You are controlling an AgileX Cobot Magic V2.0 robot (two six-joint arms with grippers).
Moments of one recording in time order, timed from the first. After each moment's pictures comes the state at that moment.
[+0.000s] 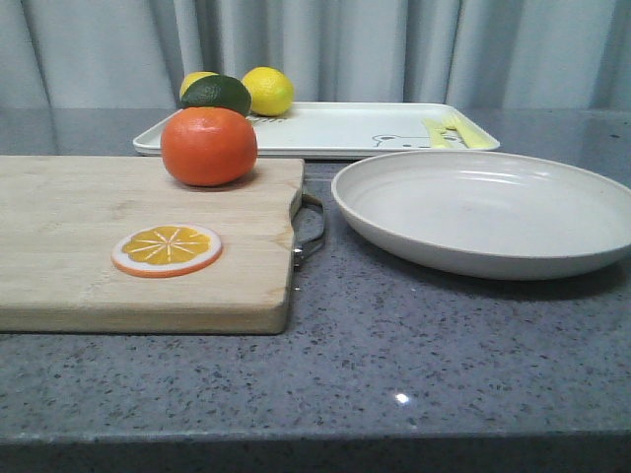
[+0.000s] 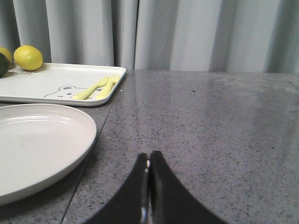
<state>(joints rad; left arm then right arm) 0.04 0.00 0.00 -0.12 -0.07 0.03 0.04 -0.01 0.03 -0.09 0.02 0.13</state>
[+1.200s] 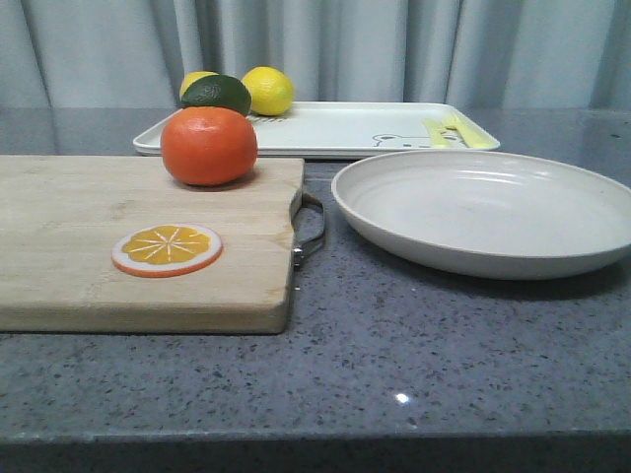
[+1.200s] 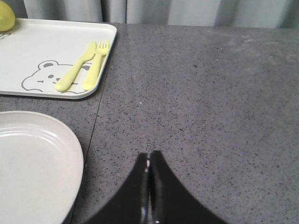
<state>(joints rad) 0.04 0.66 -0.44 -0.18 0.04 0.03 0.04 0.67 -0.48 -0.09 0.18 0.13</state>
